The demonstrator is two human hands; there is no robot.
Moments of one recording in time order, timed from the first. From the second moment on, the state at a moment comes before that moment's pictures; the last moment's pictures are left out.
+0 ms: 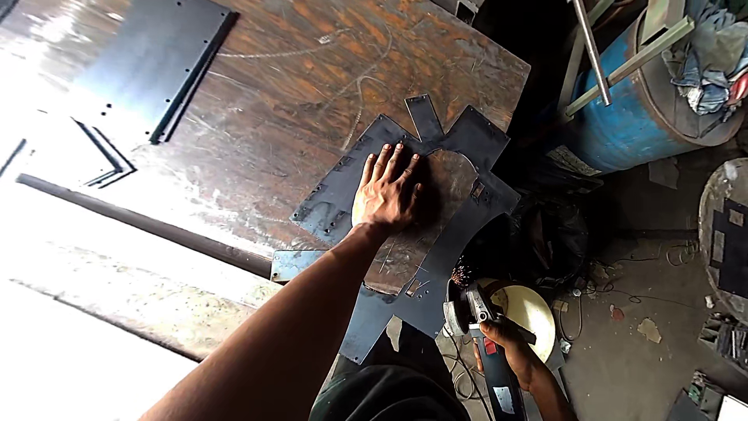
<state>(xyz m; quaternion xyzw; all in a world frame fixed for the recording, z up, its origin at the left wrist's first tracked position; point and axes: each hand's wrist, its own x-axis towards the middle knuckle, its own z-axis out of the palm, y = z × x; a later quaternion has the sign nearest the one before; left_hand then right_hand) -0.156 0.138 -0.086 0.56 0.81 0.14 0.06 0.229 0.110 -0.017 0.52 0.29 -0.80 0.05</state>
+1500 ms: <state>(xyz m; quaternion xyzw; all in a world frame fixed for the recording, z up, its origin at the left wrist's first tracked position) -0.158 0.137 -0.080 0.57 0.81 0.14 0.08 0.184 0.094 0.065 0.50 0.73 -0.26 0.38</state>
